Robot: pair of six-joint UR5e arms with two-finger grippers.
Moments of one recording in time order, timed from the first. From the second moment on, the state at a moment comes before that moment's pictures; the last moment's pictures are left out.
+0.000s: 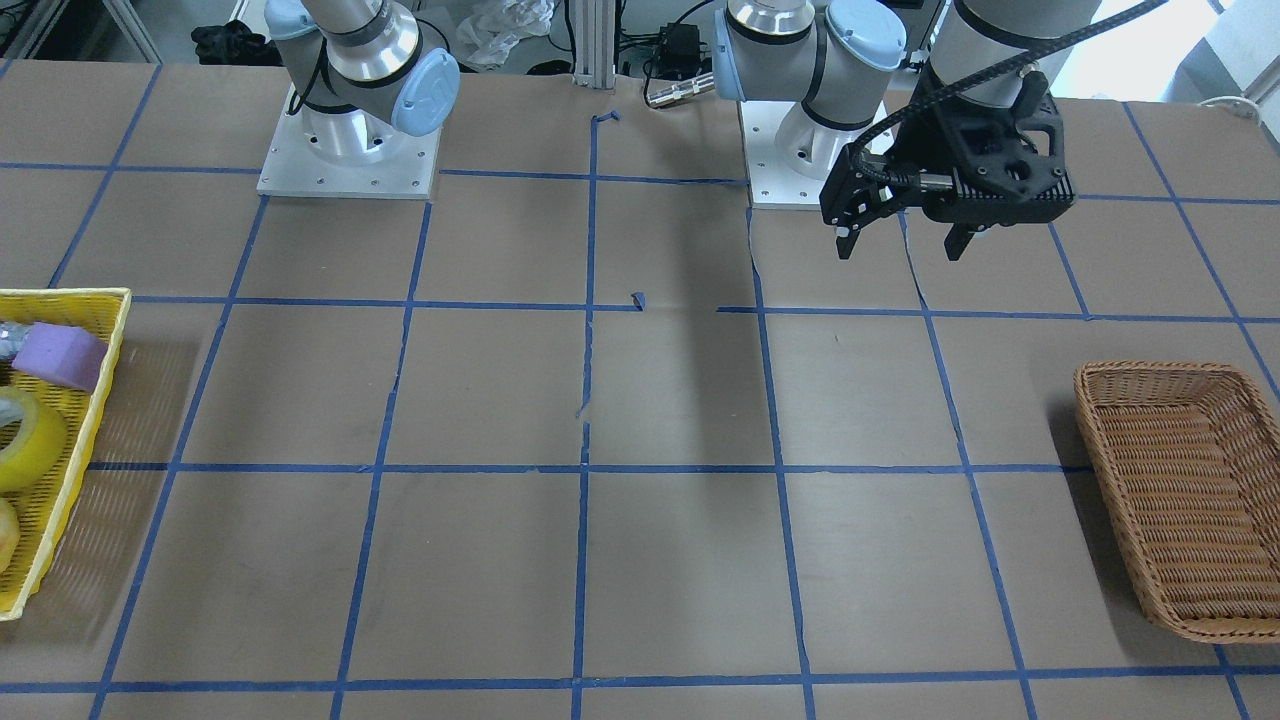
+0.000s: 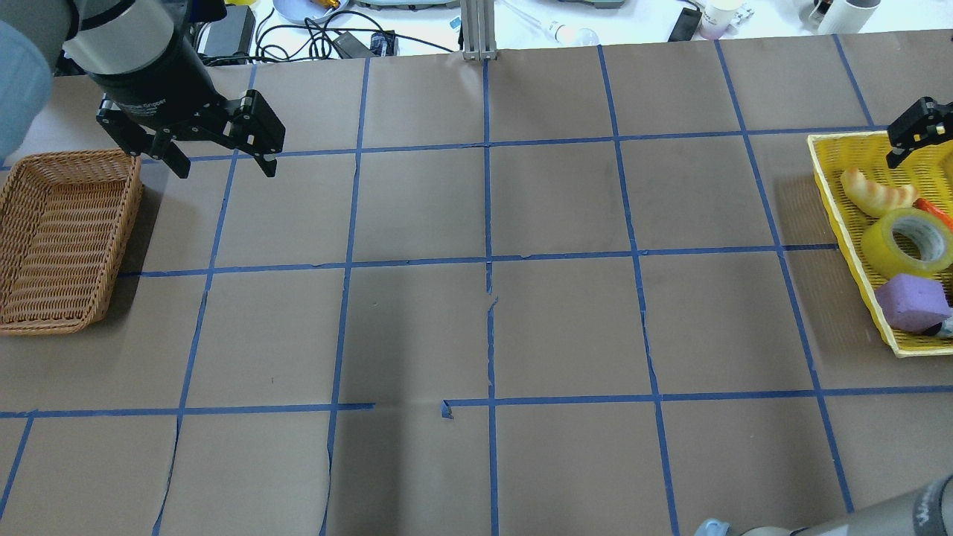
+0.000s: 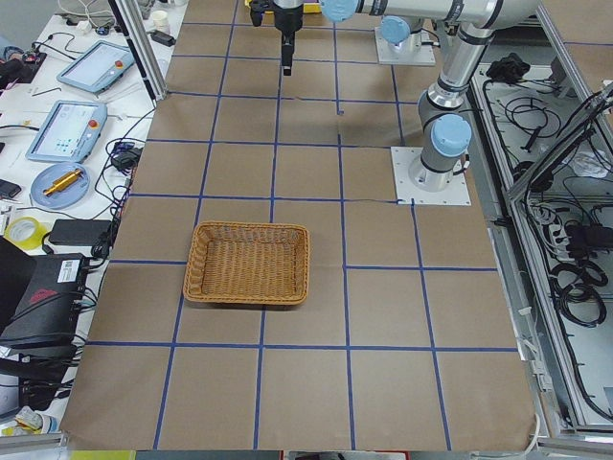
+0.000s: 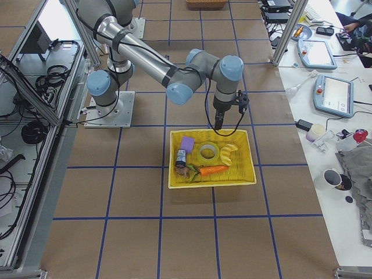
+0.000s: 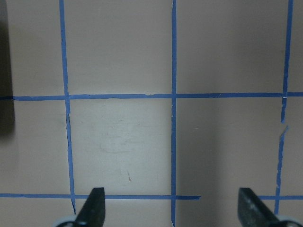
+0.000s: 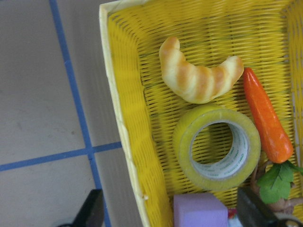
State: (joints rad) left arm -1.55 -1.56 -1.52 -1.60 1.61 0.02; right arm 0.98 -1.24 1.56 -1.92 -1.61 -0.39
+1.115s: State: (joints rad) left arm -1.55 -1.56 -1.52 -1.60 1.61 0.02; right arm 0.97 -1.06 1.66 -2.08 -1.75 -0.18
